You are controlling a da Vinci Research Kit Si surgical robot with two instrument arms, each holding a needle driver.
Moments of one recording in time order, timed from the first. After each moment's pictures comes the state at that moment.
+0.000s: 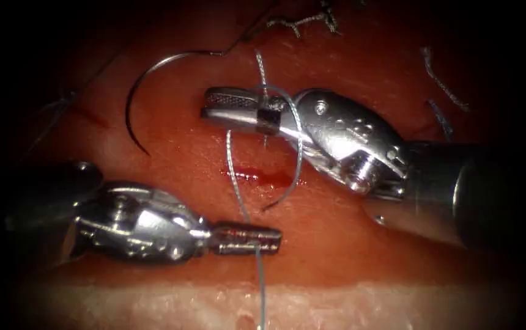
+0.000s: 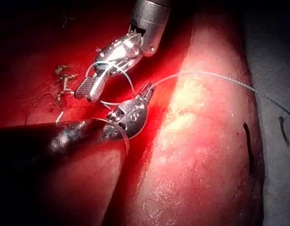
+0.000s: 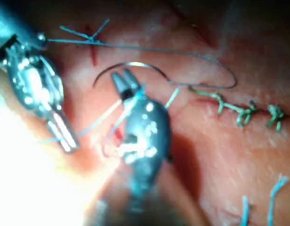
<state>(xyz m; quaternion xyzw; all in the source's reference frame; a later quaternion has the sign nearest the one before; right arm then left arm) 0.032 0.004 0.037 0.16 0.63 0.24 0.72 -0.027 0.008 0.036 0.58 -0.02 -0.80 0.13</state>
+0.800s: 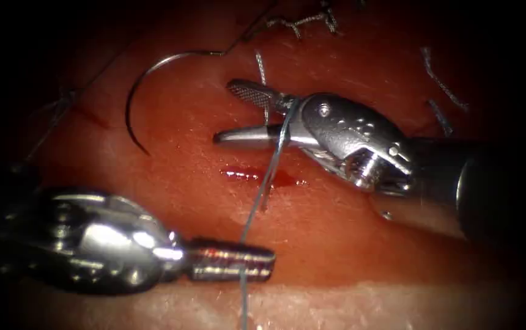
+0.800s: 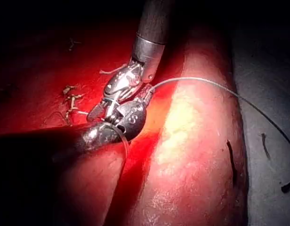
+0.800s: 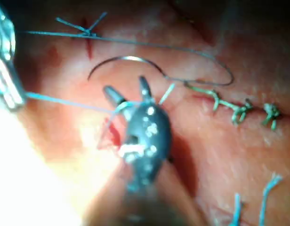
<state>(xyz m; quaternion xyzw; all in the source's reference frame) 0.031 0.003 0.039 0.13 0.59 0.25 0.75 -0.026 0.009 0.026 0.60 -0.01 -0.79 0.12</state>
